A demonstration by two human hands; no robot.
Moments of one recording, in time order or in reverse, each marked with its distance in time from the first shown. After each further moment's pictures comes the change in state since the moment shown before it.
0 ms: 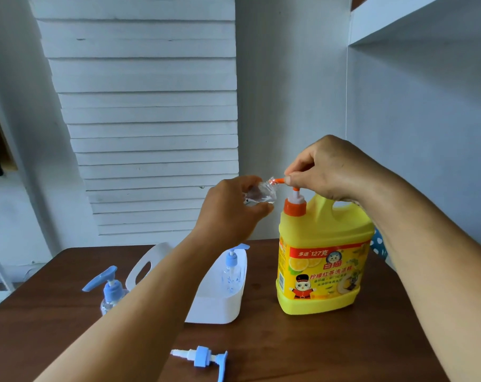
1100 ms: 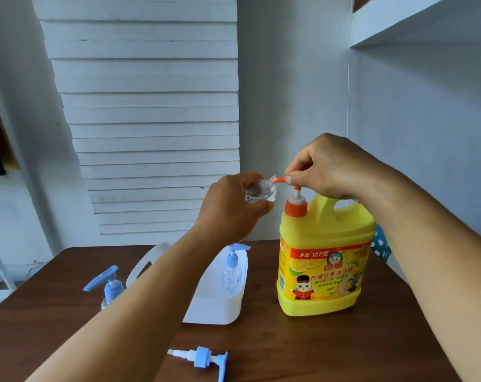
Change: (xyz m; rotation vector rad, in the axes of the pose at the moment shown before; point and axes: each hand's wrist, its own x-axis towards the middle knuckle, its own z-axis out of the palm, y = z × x) left_hand 0.005 0.001 -0.002 0.013 -0.007 0.003; right_hand 0.005 -0.003 0.000 -0.074 0.002 -0.029
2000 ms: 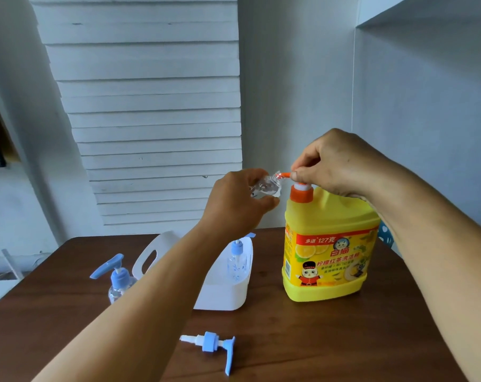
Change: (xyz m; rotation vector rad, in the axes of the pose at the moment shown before) left_hand -0.006 -0.009 0.008 -0.016 -0.036 -0.024; right_hand -0.007 0.006 0.013 0.037 -0.008 0.036
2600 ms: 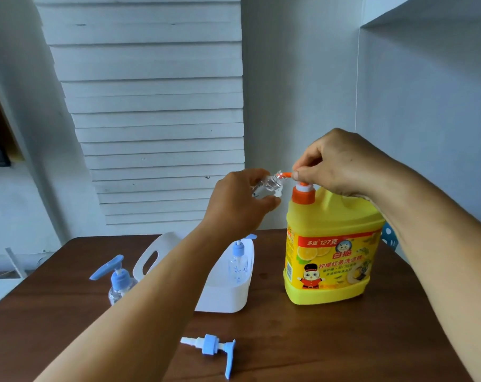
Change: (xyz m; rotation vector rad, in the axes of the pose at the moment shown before) left_hand 0.003 -0.002 0.001 0.007 0.012 -0.021; right_hand 0.002 -0.001 -0.002 0.003 -0.017 -0.006
